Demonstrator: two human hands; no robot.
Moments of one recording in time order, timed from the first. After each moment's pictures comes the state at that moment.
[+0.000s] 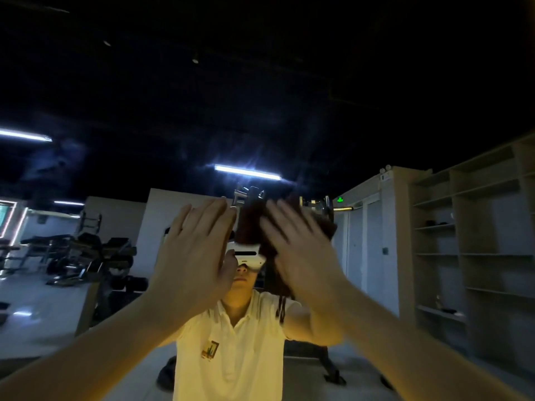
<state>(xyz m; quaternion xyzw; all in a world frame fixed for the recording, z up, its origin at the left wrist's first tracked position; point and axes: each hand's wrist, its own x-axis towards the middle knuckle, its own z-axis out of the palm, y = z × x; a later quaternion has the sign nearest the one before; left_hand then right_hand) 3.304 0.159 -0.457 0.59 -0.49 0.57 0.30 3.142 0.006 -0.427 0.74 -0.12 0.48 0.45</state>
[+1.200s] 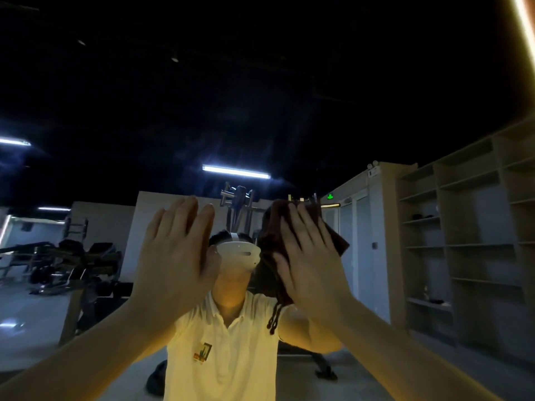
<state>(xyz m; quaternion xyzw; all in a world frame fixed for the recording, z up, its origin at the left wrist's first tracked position) 3.276 0.125 -0.455 0.57 -0.45 0.59 0.35 3.087 -0.036 -0.448 0.74 -0.17 0.53 0.37</state>
